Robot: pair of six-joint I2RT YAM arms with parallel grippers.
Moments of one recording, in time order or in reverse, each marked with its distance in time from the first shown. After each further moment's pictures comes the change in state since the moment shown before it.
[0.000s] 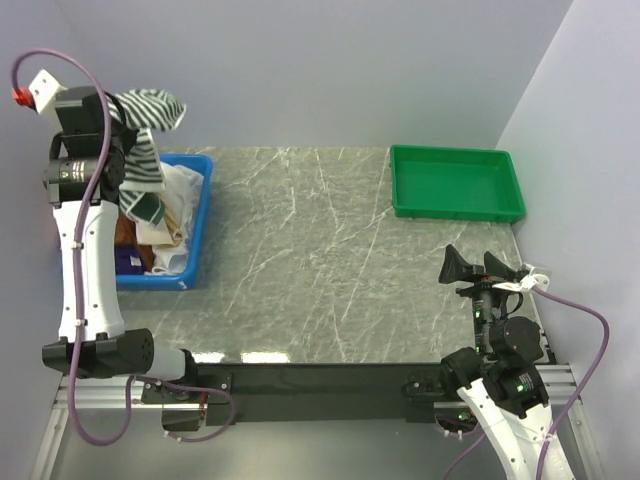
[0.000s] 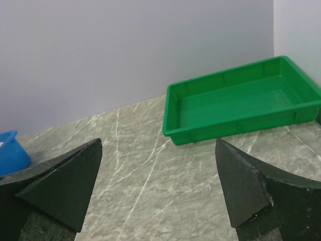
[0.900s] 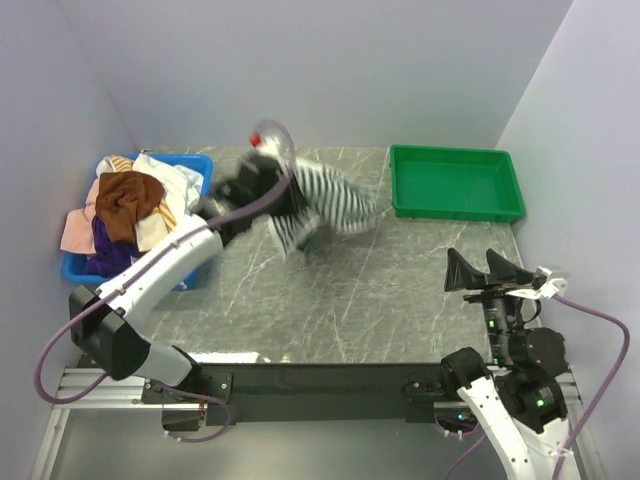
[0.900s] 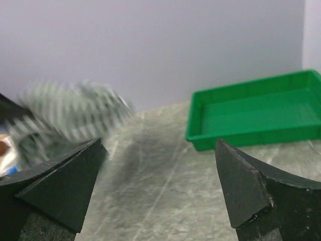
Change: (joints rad) left arm -0.704 0.059 -0.377 0.312 0.298 0.101; right arm 0.000 0.004 0.128 -0.081 -0.120 0.019
